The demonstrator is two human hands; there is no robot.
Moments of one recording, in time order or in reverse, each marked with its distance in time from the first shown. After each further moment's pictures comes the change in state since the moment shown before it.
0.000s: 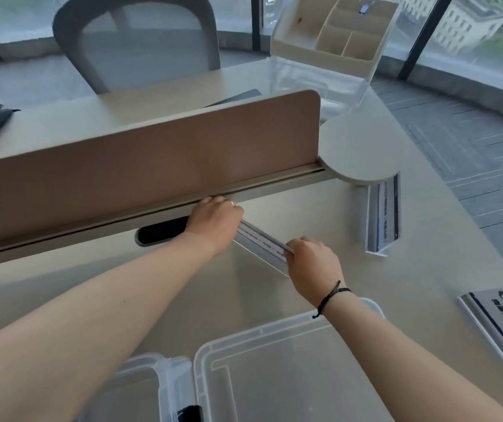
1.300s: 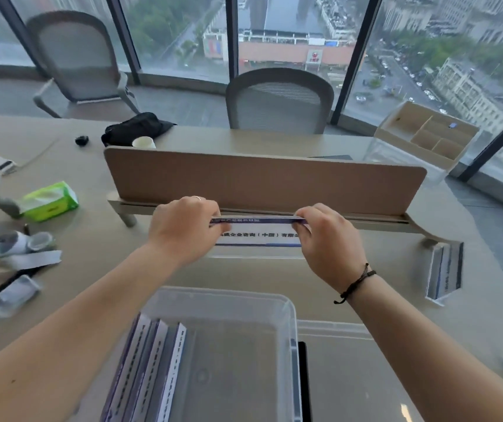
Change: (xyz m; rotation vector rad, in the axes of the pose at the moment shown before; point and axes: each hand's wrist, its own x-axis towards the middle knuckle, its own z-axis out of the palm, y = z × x) left_hand -0.332 -0.137 -0.104 -0.285 0.431 -0.525; right_hand -0.107 -0.245 -0.116 0.137 0.344 -0.548
